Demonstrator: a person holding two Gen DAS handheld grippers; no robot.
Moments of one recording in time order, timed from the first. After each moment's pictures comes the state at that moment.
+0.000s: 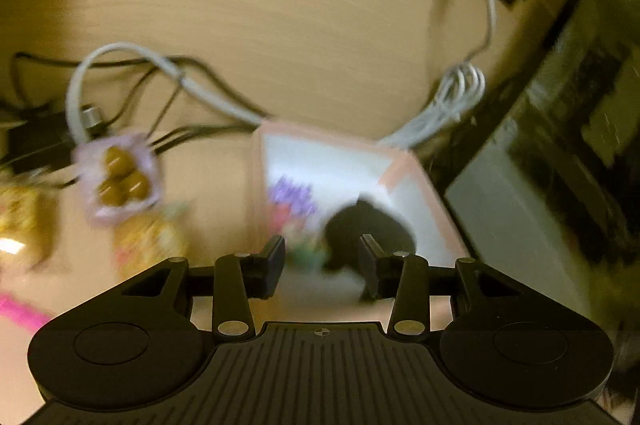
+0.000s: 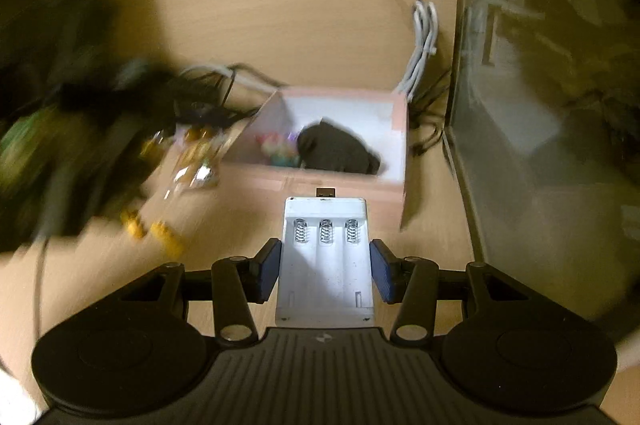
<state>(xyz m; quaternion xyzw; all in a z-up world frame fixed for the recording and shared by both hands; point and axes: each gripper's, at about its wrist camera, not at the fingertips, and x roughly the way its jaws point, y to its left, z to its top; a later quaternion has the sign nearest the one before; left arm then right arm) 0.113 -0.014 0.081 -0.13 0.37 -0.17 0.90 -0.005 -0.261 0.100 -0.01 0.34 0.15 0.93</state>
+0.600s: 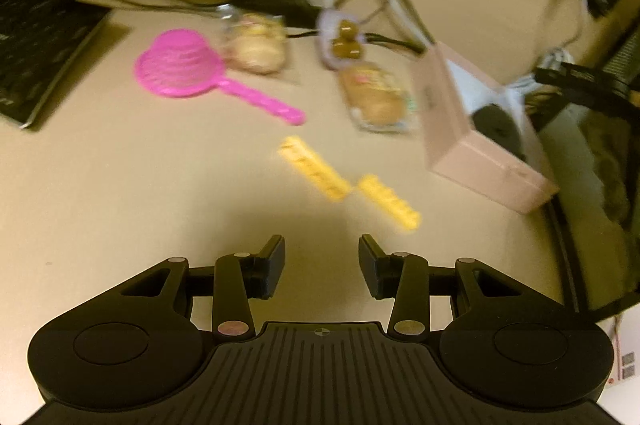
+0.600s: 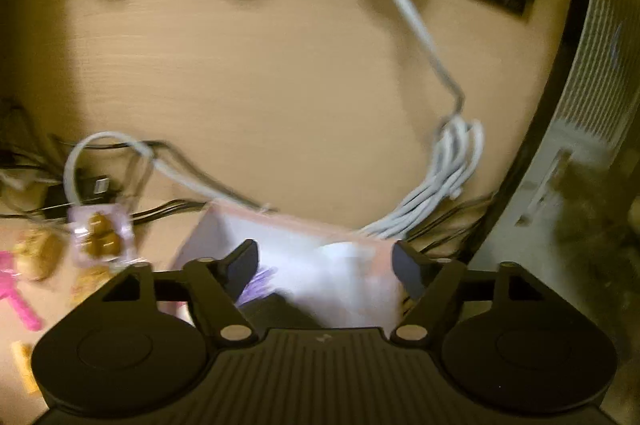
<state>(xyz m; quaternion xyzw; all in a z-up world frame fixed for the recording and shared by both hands) -0.021 0.122 0.037 -0.20 0.44 -0.04 0.87 0.168 -0.188 0.118 -0.09 0.31 0.09 0.94</state>
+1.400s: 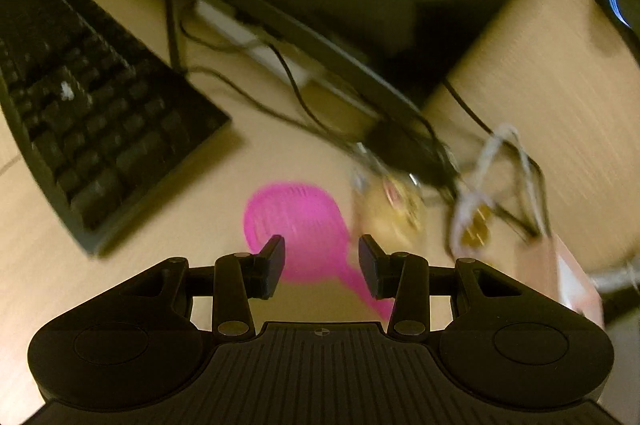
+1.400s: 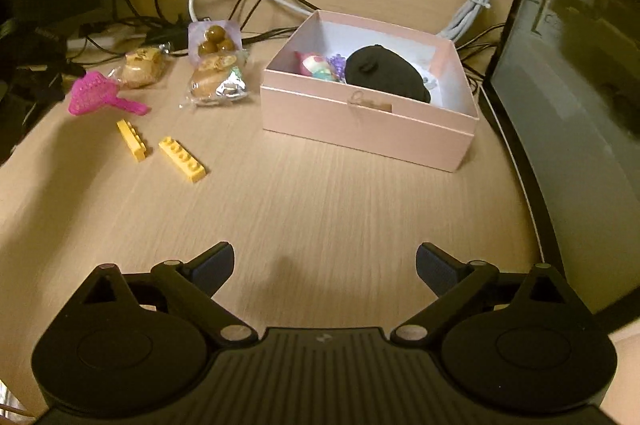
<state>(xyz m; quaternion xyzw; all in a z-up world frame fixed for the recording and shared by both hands) 0.062 0.203 0.045 -0.30 0.34 0.15 0.88 -0.031 -0.166 0.052 -0.10 0.41 0.10 0.90</state>
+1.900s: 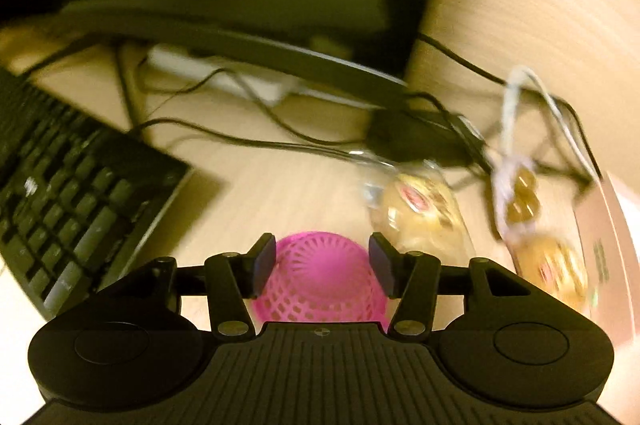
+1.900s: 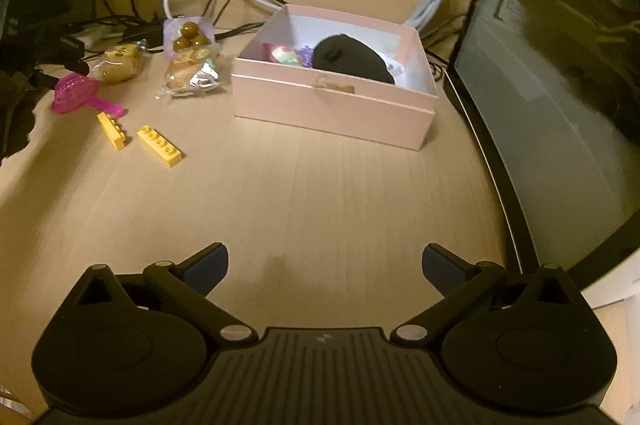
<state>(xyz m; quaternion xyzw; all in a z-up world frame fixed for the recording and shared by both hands) 0.099 0.179 0.025 -0.13 0.37 0.13 0.91 -0.048 -0.182 0.052 -0.09 0.41 0.06 0.90</state>
